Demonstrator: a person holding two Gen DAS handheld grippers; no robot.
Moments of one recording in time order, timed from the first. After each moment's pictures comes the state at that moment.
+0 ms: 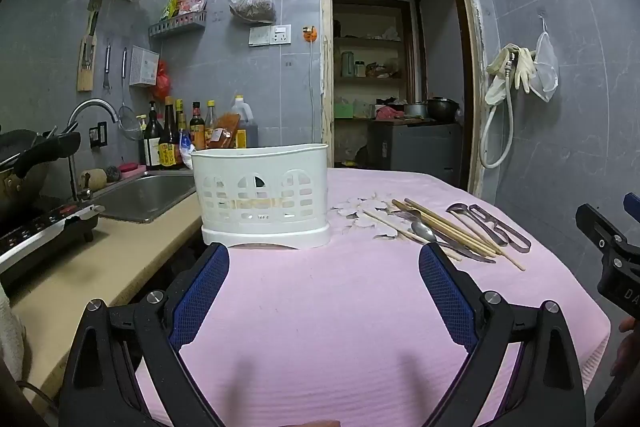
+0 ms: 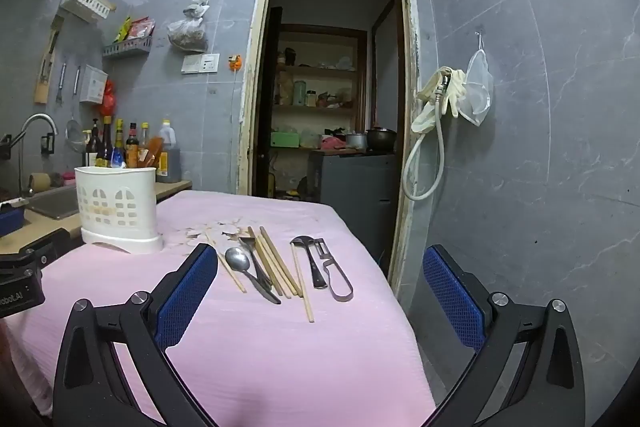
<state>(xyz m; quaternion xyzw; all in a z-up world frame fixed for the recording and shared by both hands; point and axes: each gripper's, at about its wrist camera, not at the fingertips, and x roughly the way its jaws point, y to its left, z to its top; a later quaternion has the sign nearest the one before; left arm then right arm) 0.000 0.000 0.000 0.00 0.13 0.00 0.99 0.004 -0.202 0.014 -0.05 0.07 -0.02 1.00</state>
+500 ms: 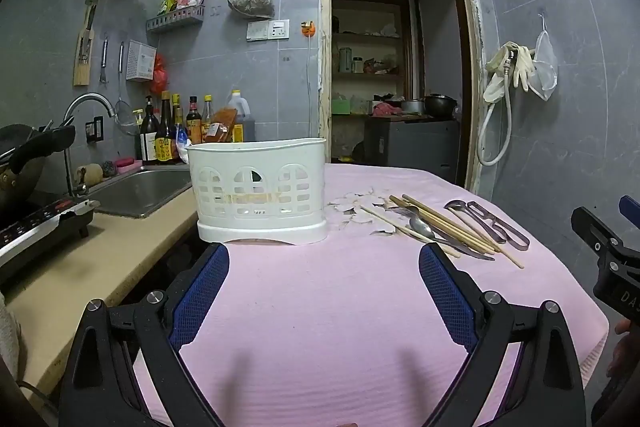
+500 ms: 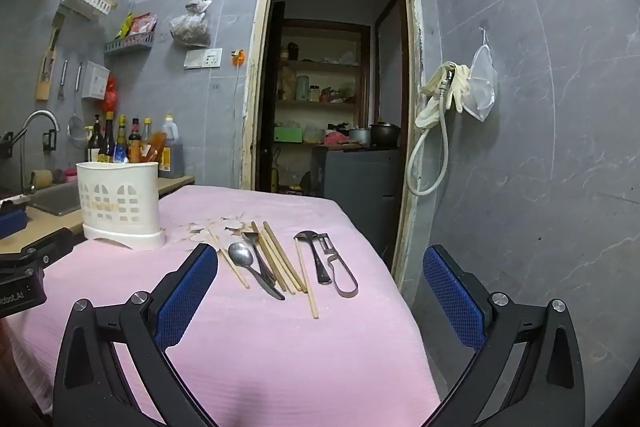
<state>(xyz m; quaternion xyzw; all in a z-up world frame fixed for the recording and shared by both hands) 0.005 0.003 -0.003 0.00 0.13 -0.01 0.99 0.002 -0.203 0.013 -0.04 0.08 -0.01 1.00</state>
